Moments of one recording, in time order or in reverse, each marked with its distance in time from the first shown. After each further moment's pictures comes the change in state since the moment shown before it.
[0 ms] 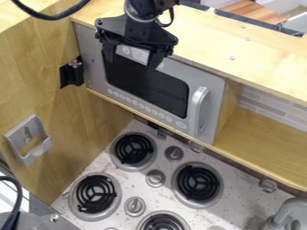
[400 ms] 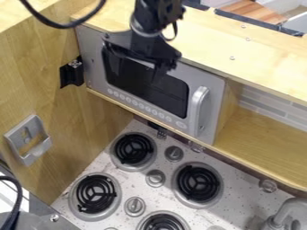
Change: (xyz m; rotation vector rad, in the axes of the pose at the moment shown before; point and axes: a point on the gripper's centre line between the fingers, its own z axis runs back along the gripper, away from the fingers) arm -0.010 -0.013 -0.022 -0.032 0.044 -0.055
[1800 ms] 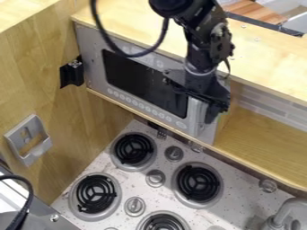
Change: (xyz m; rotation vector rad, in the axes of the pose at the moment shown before) arm -0.025 -0.094 -0.031 -0.238 0.067 -0.307
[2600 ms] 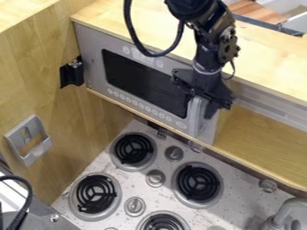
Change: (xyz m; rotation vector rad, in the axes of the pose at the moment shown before) arm 0.020 0.009 -0.026 0.030 0.025 -0.008
